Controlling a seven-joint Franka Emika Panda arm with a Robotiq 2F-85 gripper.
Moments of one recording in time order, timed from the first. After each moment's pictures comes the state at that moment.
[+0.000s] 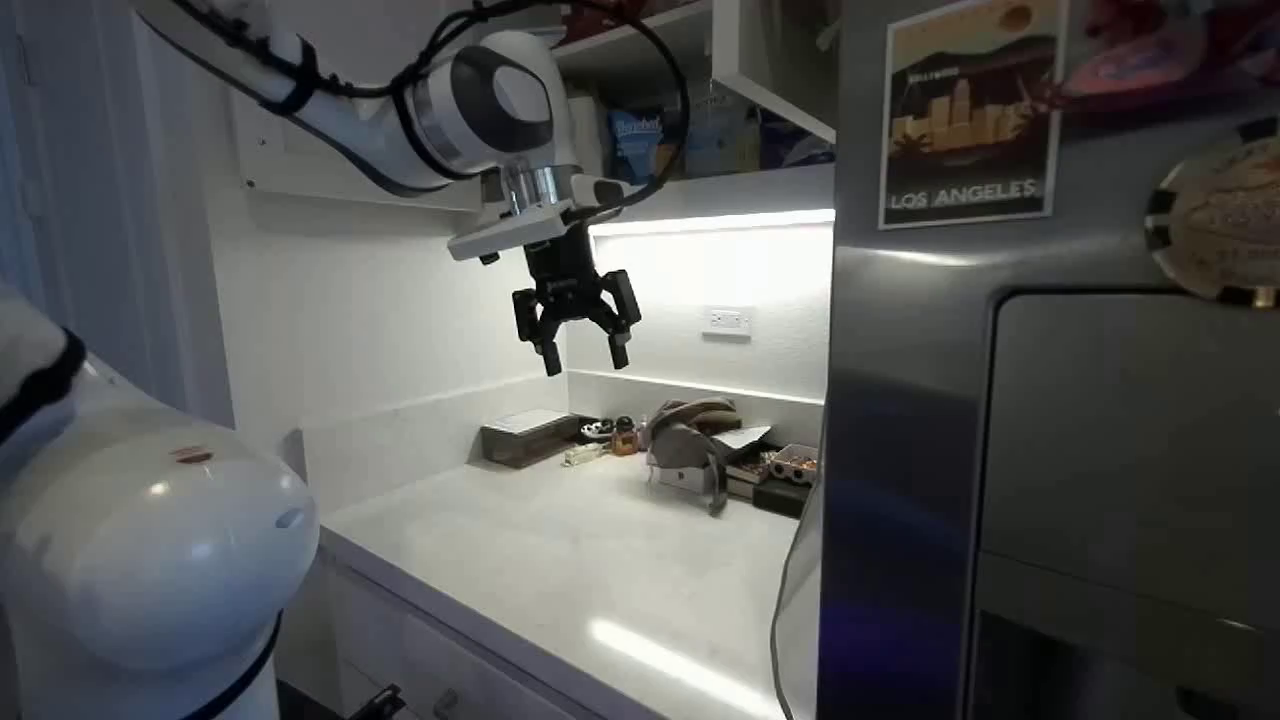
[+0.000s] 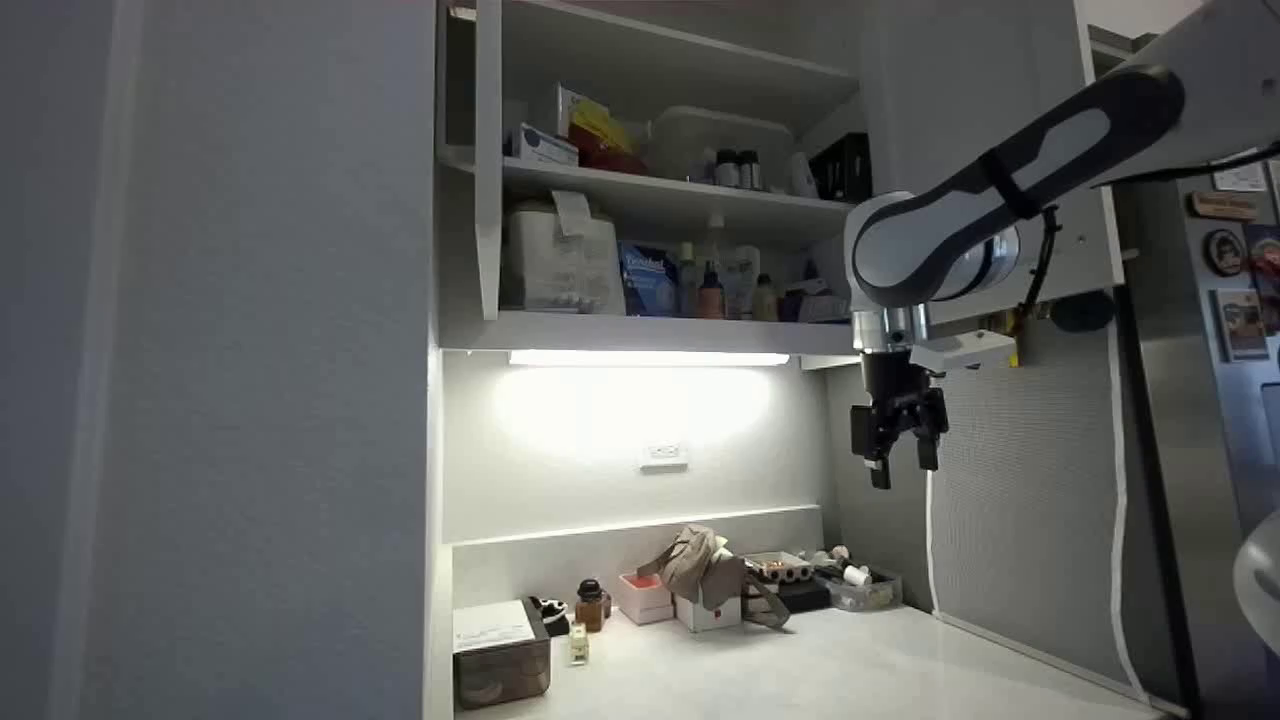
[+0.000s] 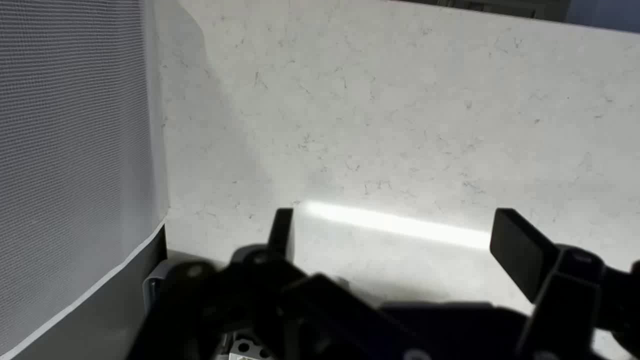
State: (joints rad) arm -0.08 -0.67 -0.01 -2.53 -0.19 1.99 -0.02
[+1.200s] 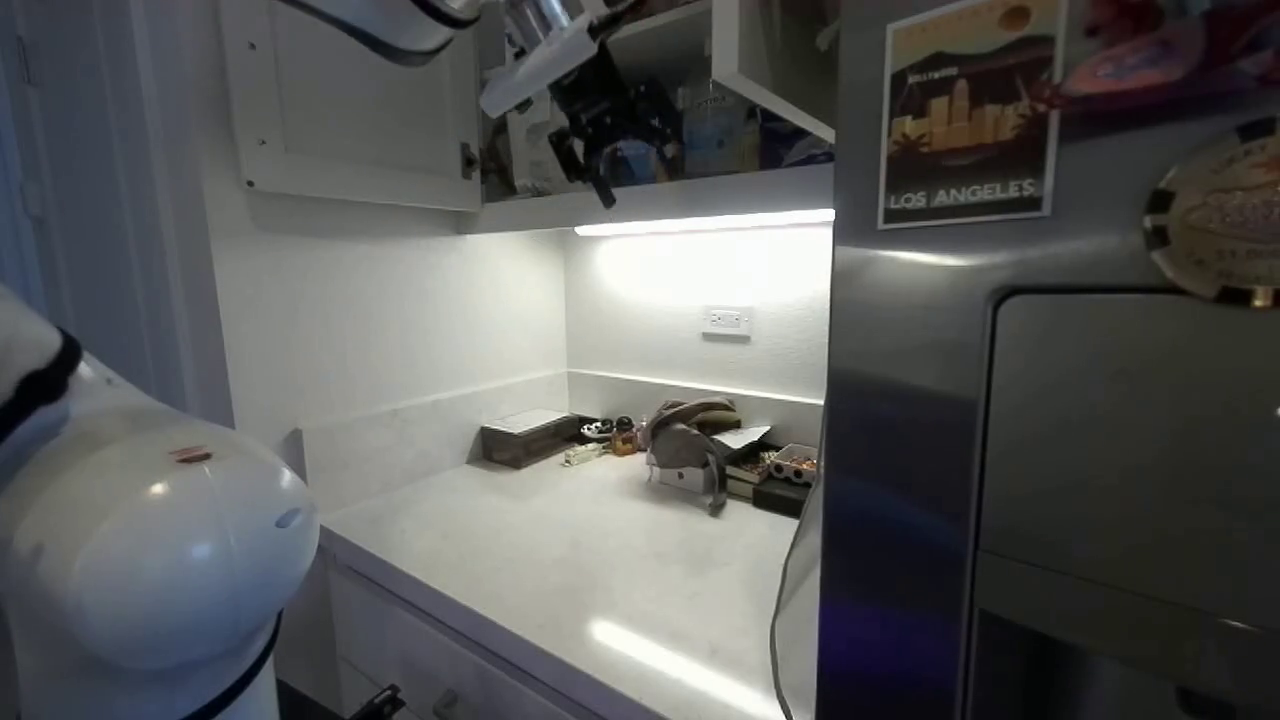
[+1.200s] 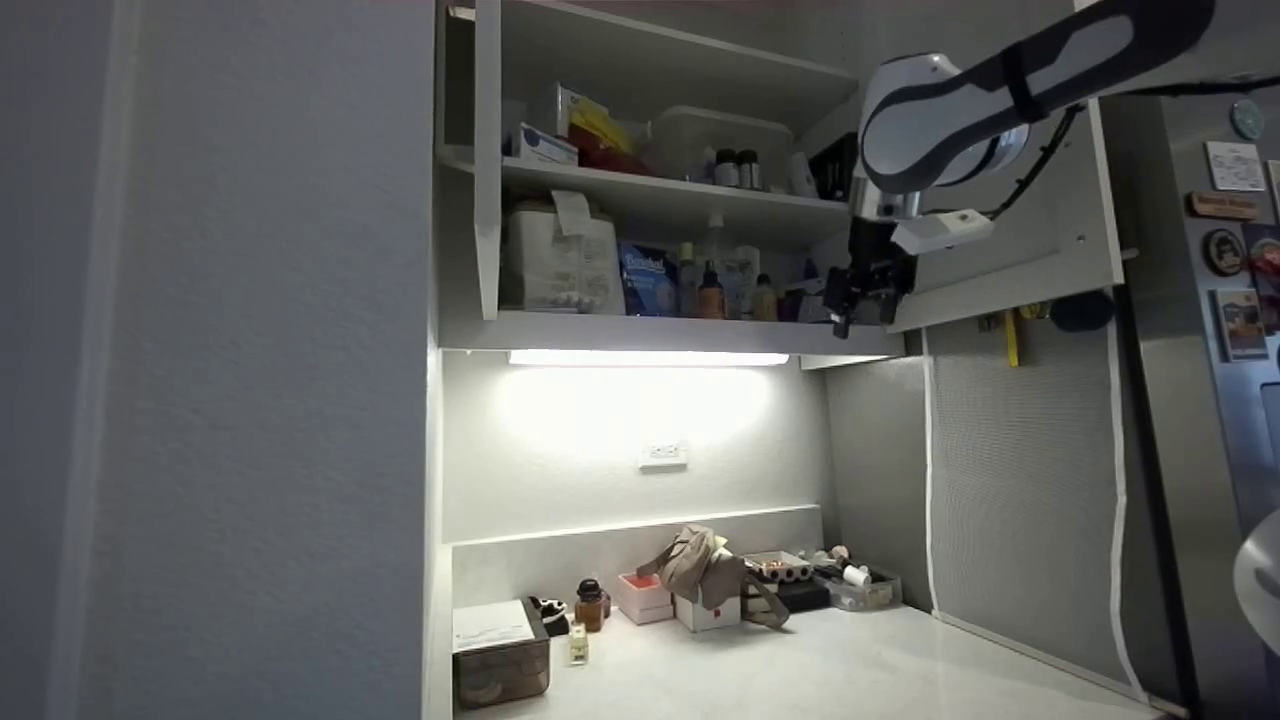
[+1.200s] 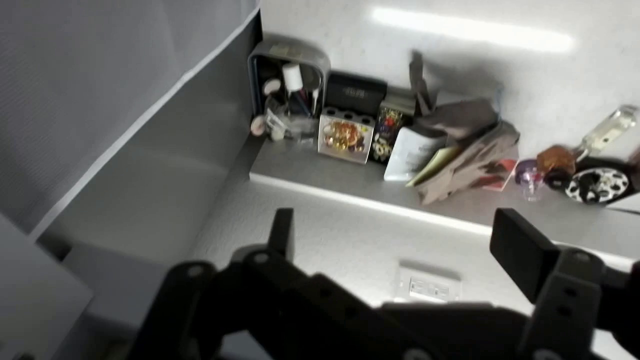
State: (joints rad) arm -0.08 -0.69 -0.03 -2.20 -0.29 2.08 -0.02
